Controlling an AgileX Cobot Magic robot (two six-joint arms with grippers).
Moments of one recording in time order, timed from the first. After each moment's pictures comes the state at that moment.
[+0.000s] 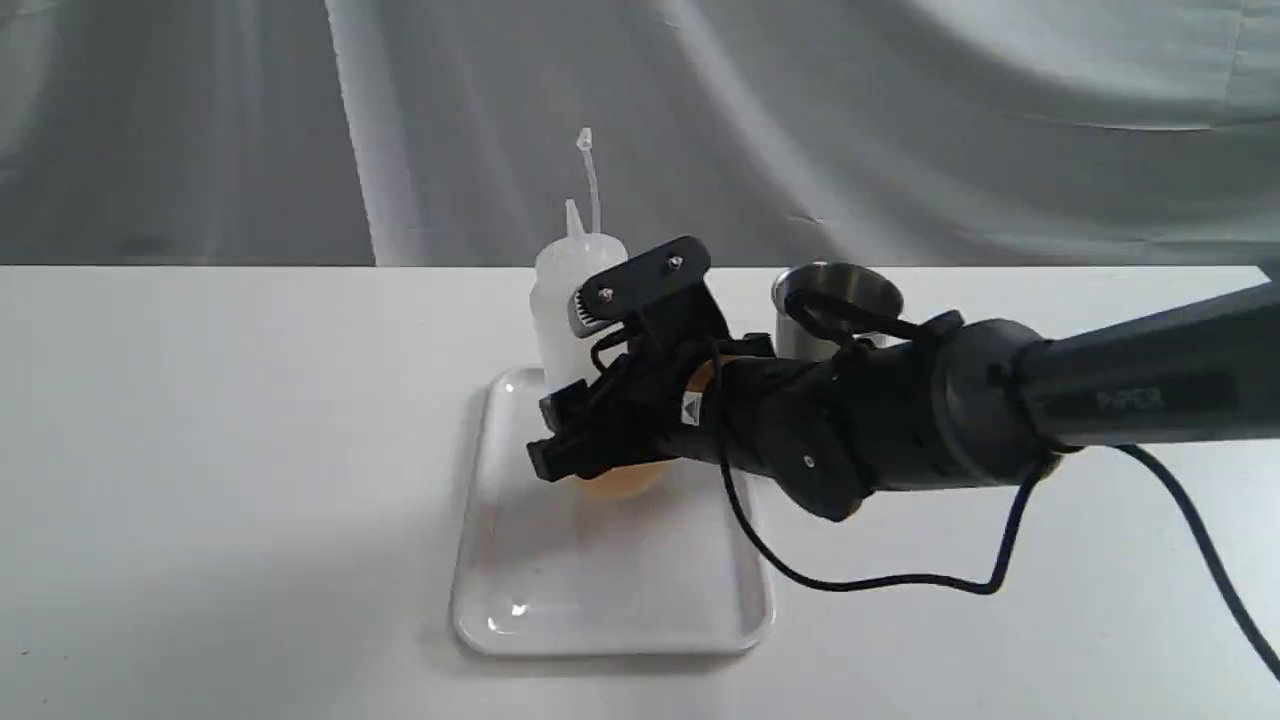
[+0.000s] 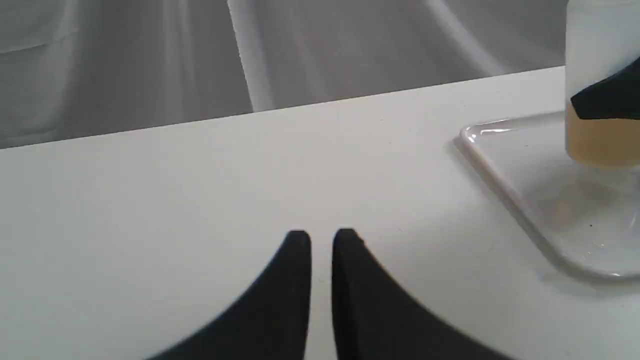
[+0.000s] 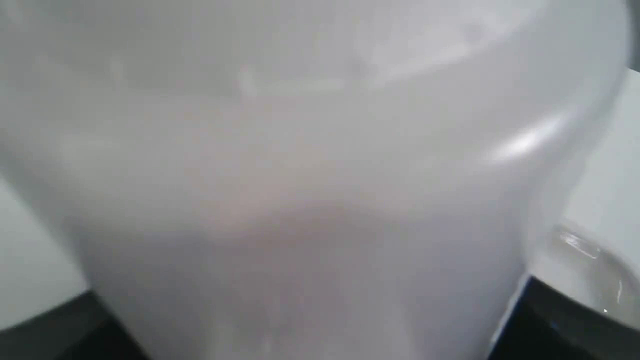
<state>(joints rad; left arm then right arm) -0.07 0.00 0.00 0.04 0.29 0.06 0.43 2.11 -1.25 -0.09 -0.23 0.04</state>
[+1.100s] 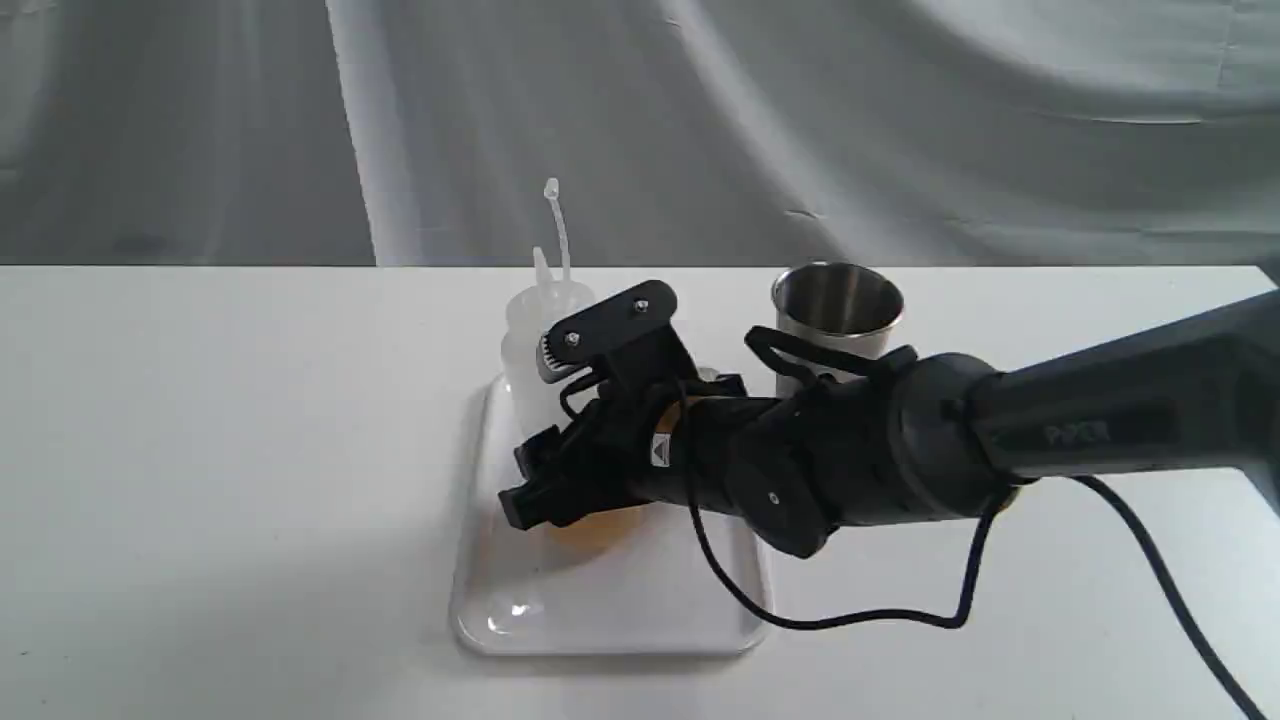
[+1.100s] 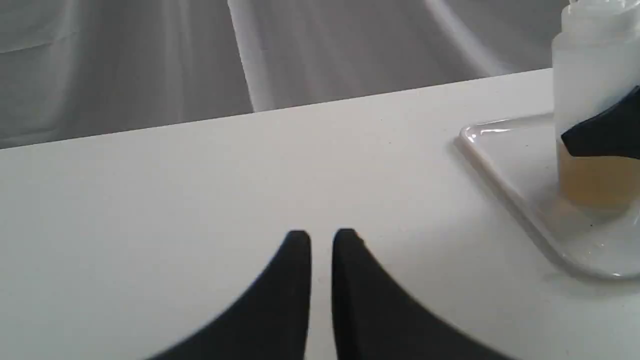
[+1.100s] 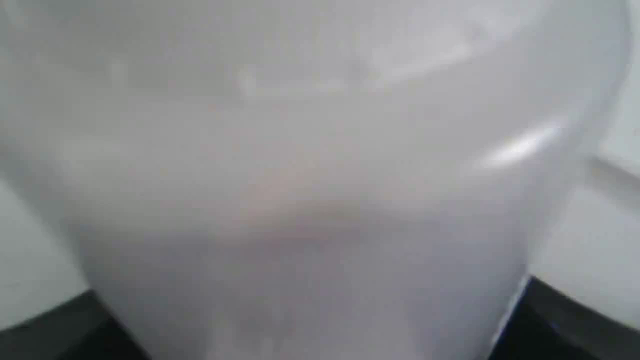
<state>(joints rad) -0.07 0.00 0.00 0.04 0.29 0.06 0.48 2.15 -1.25 -0.07 -0.21 0.04</state>
